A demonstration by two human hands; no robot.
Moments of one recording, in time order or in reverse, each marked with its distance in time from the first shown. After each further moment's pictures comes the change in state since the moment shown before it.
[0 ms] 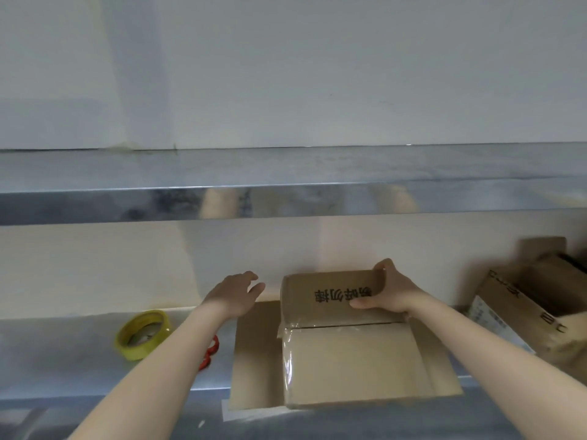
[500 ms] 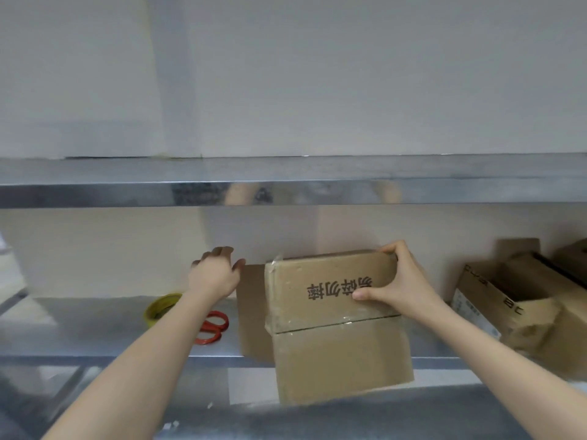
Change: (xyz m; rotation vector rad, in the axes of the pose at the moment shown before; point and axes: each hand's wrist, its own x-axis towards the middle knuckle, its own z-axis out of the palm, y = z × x) left_hand -0.082 0.014 -0.036 0.226 0.422 -0.102; right_hand -0.121 -0.008 -0.022 0.143 0.361 -0.432
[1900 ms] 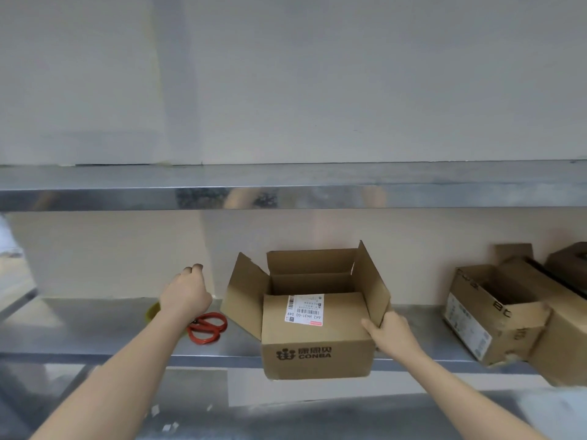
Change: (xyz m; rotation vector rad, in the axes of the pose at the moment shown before) left_hand -0.032 -0.028 -0.003 0.071 -0.063 -0.201; right_hand -0.032 0.064 0.049 -0.069 -0.151 0.386
